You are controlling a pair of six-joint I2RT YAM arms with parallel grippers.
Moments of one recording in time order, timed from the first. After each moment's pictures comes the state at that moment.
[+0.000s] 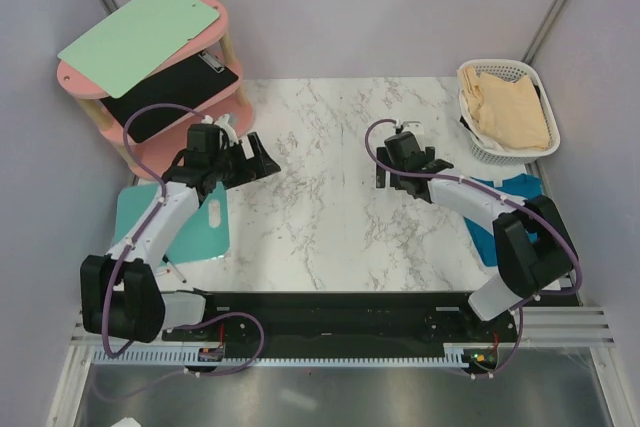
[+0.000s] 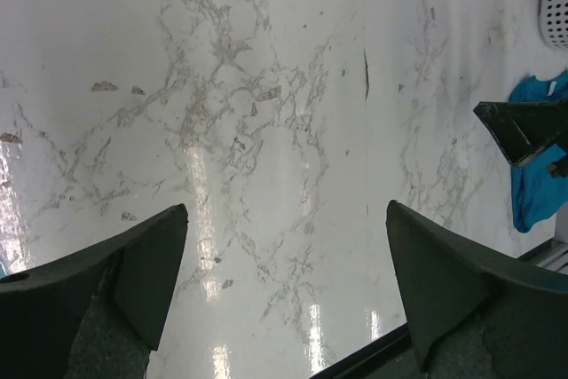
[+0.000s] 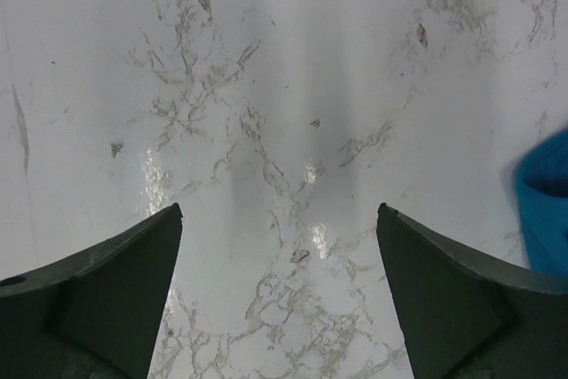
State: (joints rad) left arm -0.16 1.30 0.92 -0.36 0.33 -0.46; right arm 0.49 1.58 0.97 -0.28 0.38 0.39
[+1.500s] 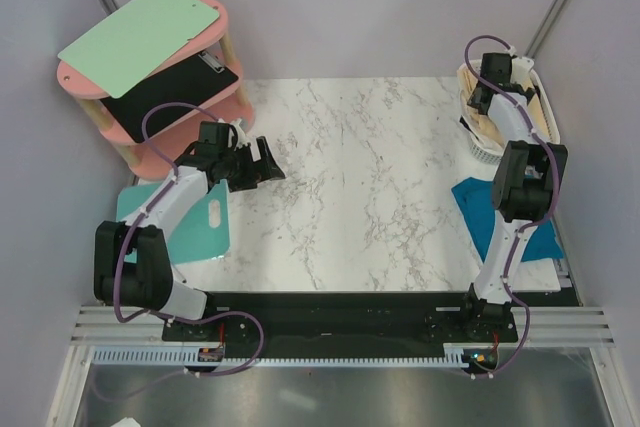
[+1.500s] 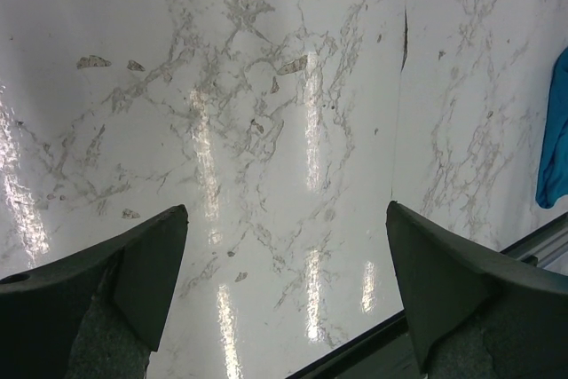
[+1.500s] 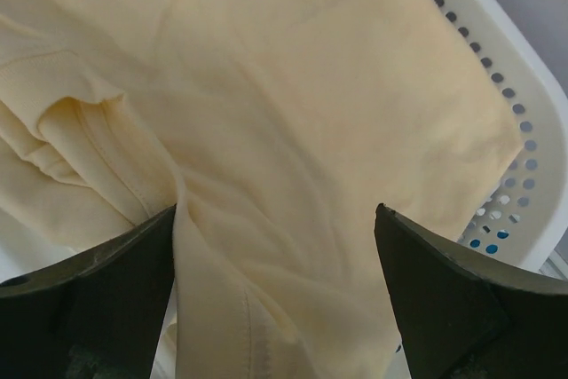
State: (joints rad) left arm -0.16 1.45 0.99 -0.42 0.38 -0.41; right arm -0.12 2.14 1.85 -0.49 0.56 0.36
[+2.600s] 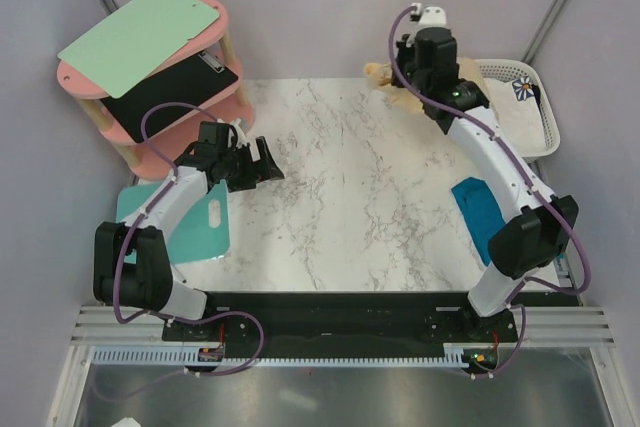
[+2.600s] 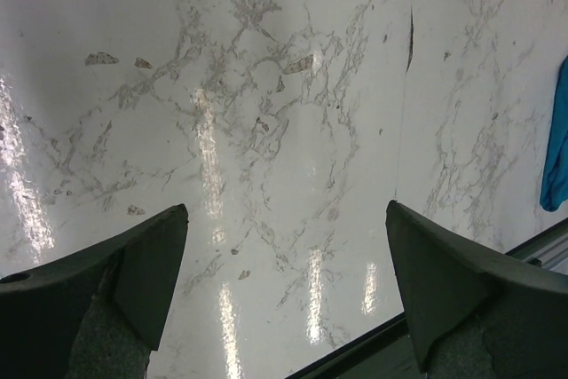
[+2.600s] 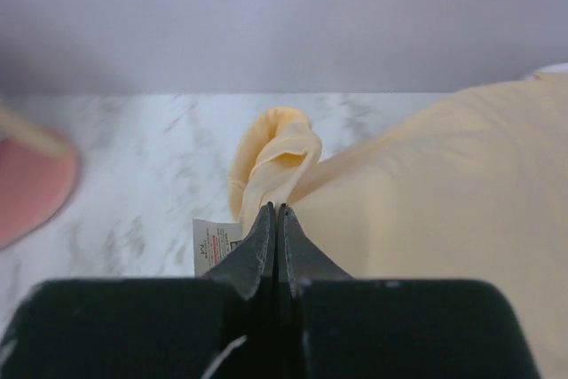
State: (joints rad) left arm -0.16 1.45 0.99 -0.43 0.38 -0.41; right arm 0.30 1.69 1.78 -0.36 0.23 0.22
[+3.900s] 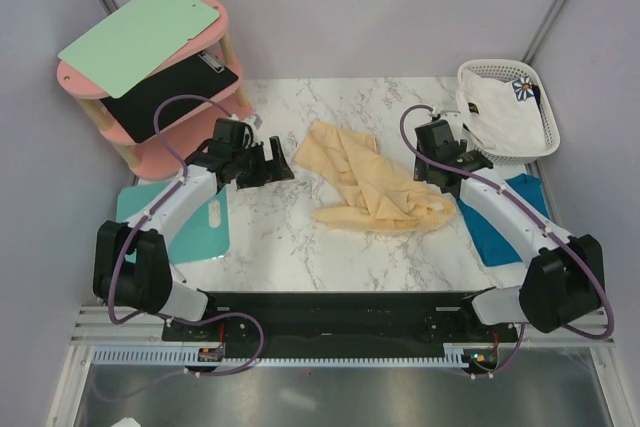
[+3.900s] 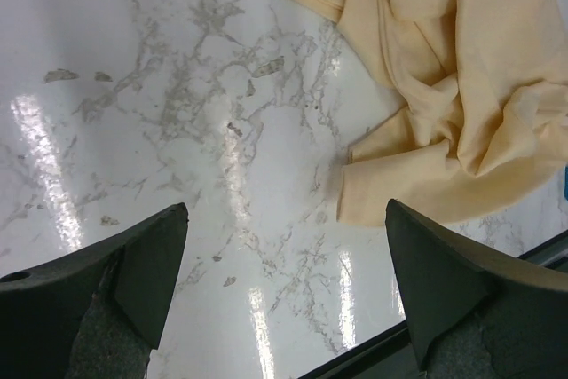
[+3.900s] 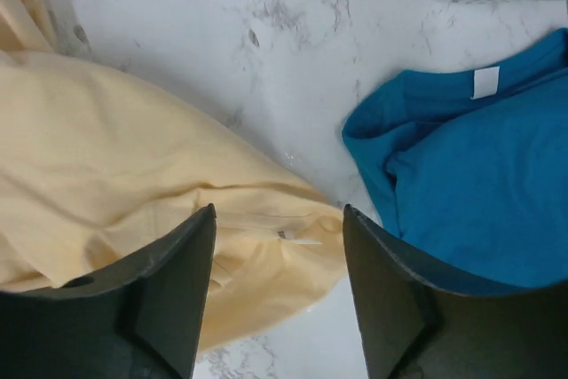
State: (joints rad) left arm -0.24 1.43 1.02 -0.43 0.29 -0.41; right arm 0.38 1.39 1.06 -0.61 0.47 0.39
